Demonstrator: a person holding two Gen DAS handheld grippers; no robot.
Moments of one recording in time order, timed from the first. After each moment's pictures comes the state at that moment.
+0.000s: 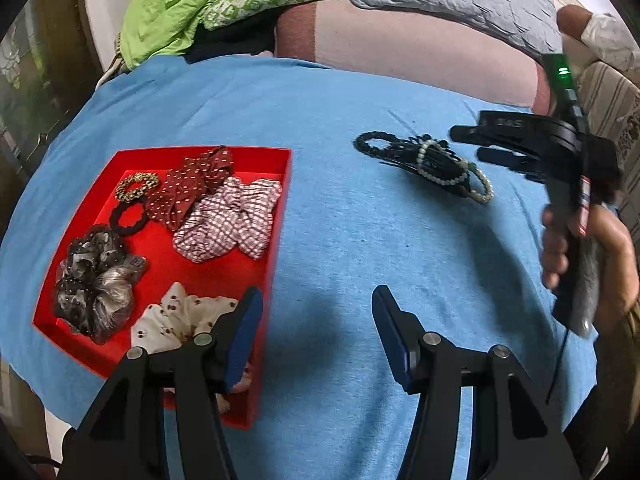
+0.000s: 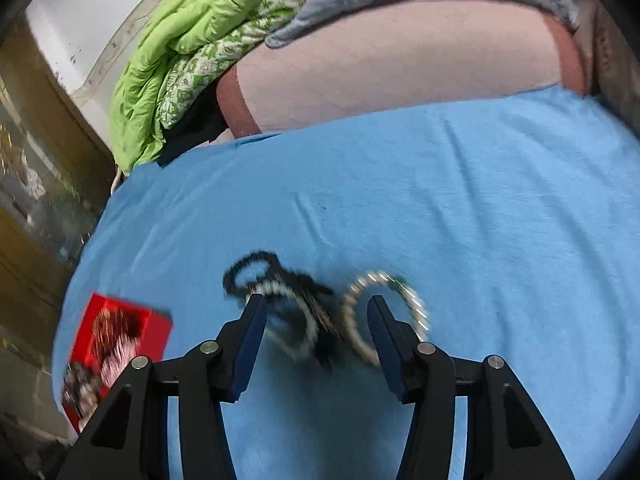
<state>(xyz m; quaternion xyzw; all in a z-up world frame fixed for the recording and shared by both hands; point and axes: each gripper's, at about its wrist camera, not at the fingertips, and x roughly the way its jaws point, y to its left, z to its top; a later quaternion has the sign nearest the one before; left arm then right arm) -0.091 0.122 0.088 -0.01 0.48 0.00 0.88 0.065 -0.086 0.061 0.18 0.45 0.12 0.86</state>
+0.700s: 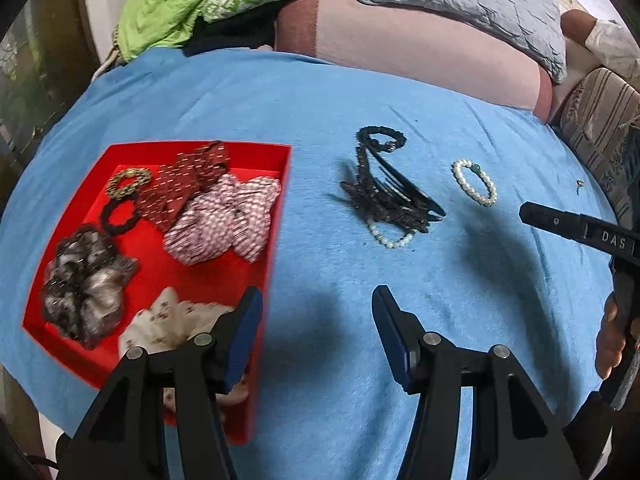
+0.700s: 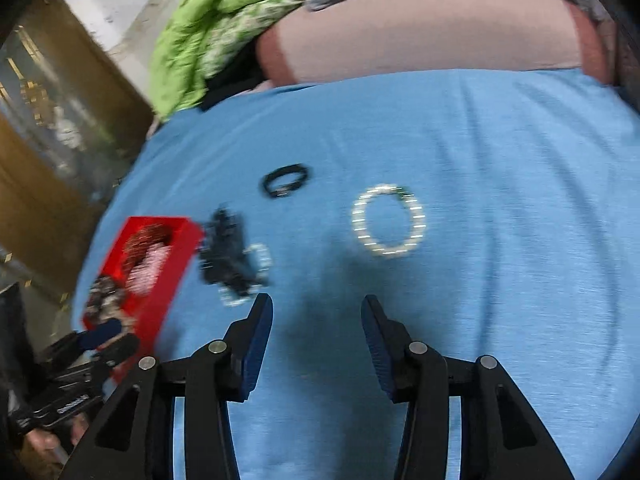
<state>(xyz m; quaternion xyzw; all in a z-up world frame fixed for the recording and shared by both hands) -0.078 0.125 0.079 -0.03 0.48 -0.01 0.88 -0.027 -0.116 0.070 0.13 0.48 0.17 0.85</state>
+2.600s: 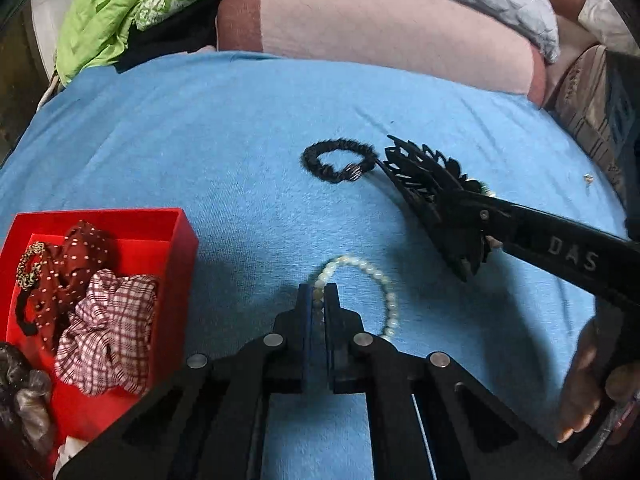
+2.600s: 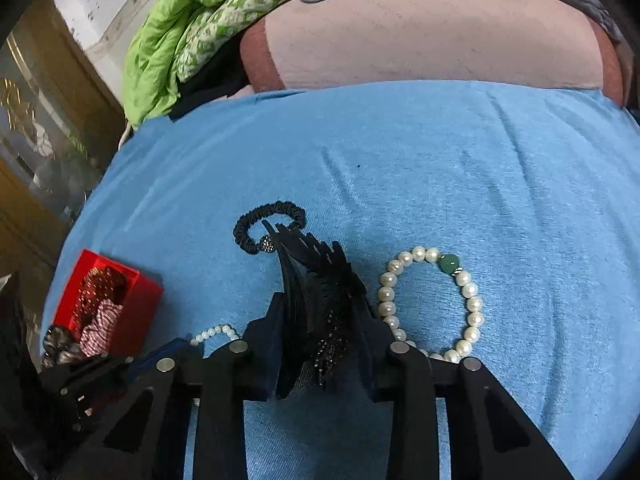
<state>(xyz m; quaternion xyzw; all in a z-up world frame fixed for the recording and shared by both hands) 0.010 0.084 0.042 0.00 0.48 -0.06 0.87 0.050 -0.067 0.046 0.13 0.47 0.14 0.86</state>
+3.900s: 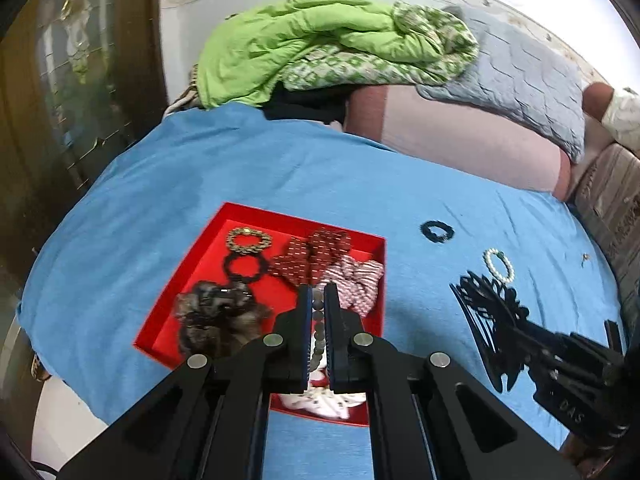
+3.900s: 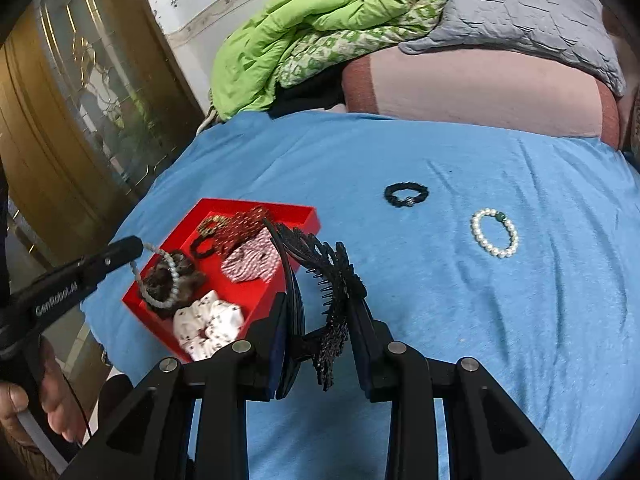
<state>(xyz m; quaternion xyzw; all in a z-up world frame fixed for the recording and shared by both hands) -0.134 0.216 0.169 -0.06 0.38 0.07 0.92 -0.112 0.024 0.129 0.08 0.42 0.20 0.88</state>
